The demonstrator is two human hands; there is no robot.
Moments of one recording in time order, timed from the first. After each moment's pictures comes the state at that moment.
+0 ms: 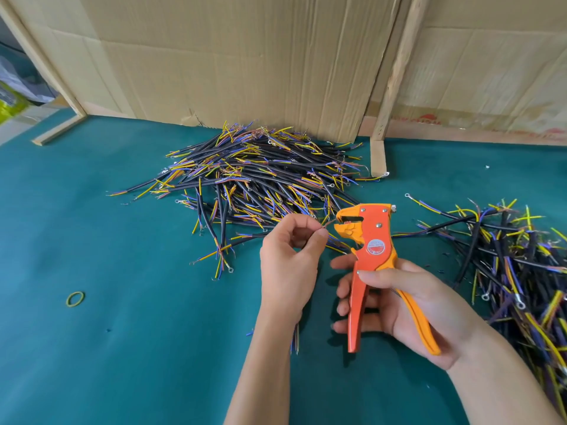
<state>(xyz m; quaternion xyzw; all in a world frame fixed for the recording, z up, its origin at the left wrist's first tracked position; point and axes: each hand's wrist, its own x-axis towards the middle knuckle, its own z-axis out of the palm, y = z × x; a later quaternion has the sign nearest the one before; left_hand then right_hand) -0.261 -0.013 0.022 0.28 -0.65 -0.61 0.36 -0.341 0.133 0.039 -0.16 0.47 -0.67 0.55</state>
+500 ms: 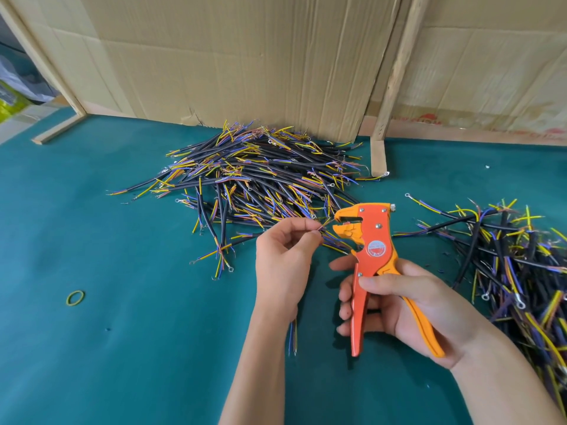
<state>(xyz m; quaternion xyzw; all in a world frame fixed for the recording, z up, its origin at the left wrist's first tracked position) -0.257 -0.016 0.024 0.29 -0.58 -0.68 0.33 -0.341 0.137 0.043 -0.18 0.48 -0.66 0.56</state>
